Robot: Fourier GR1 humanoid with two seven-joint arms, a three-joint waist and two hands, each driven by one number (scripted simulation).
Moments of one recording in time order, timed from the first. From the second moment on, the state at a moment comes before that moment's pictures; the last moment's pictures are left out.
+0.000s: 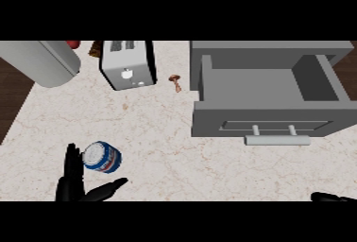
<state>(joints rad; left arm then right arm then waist) 0.21 0.01 0.03 -1.33 0.10 0.31 -0.34 0.16 -0.10 -0.25 -2.18 -0.13 0.07 0.22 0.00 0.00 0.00</state>
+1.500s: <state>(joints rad) -0.18 0.08 0.14 -0.80 0.18 0.08 -0.55 0.12 -0.08 -0.29 -2.24 -0.11 0.10 0.29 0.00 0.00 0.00</state>
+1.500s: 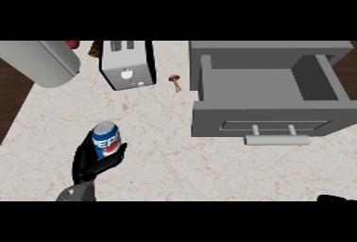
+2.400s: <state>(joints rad) -0.57 0.04 0.16 -0.51 0.17 0.02 -0.59 0.11 -0.09 -0.31 -2.24 -0.10 0.11 0.28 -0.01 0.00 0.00</state>
